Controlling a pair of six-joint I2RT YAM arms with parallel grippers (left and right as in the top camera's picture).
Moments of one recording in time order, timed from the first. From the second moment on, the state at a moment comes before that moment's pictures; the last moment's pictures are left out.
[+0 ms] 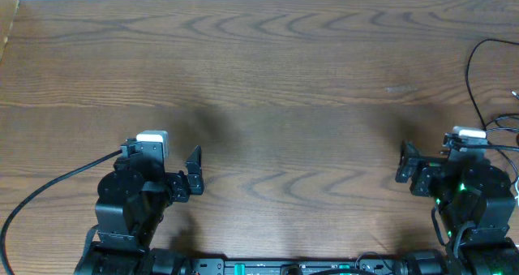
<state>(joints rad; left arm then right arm) -0.14 0.50 0.76 -0.78 0.02 -0.11 0.09 0.52 0.74 -0.78 0.11 0.17</state>
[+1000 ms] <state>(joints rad) -0.14 0.50 0.76 -0.79 0.02 -0.11 0.09 0.52 0.74 -0.94 0.11 0.17</state>
